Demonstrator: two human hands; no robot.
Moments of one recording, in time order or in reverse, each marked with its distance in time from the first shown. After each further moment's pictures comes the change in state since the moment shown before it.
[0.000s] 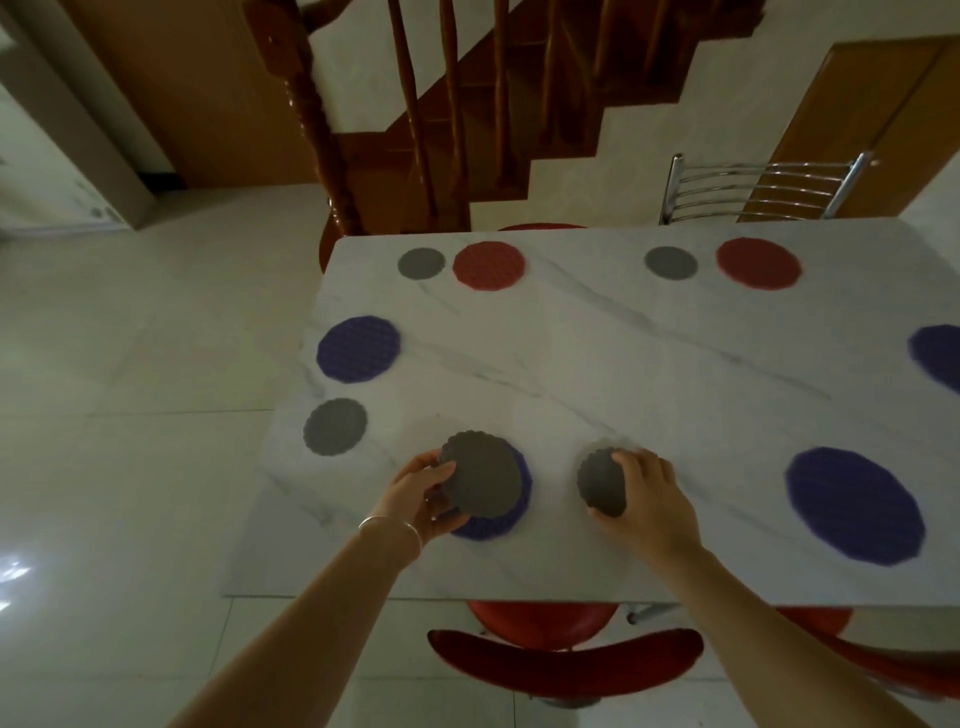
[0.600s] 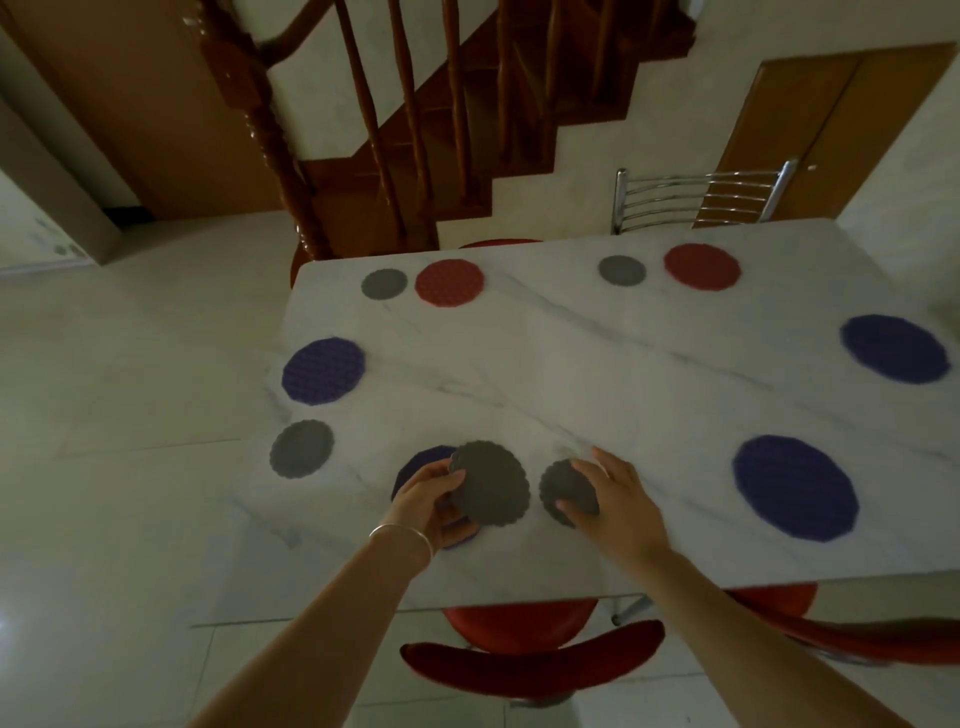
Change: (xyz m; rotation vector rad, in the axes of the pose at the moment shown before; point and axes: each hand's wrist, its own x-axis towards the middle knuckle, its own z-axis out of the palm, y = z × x) left_hand -0.009 -0.017 0.057 0.019 -0.060 -0.039; right_hand -0.018 0.011 -0.019 0.192 -0.003 -0.039
